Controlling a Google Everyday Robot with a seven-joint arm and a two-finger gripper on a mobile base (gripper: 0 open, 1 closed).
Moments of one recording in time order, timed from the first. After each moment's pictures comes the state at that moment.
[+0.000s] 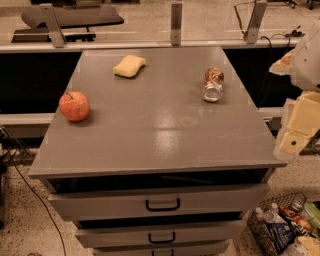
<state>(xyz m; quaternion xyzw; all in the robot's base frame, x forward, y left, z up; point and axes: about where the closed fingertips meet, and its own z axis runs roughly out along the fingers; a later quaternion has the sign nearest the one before) 0.438 -0.217 0.977 -0.60 0.78 -0.03 0.16</state>
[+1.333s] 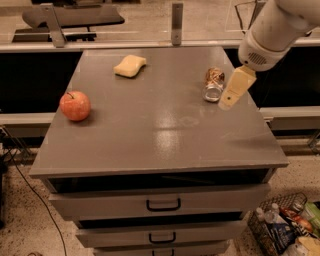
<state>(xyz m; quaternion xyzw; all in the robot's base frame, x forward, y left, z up) 0.602 -0.212 0.942 -0.49 0.84 -0.10 0.22</state>
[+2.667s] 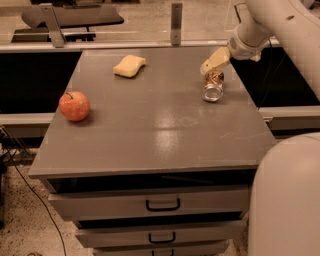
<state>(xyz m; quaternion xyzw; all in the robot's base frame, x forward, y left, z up) 0.763 -0.247 0.892 -0.16 0.95 -0.02 0.28</state>
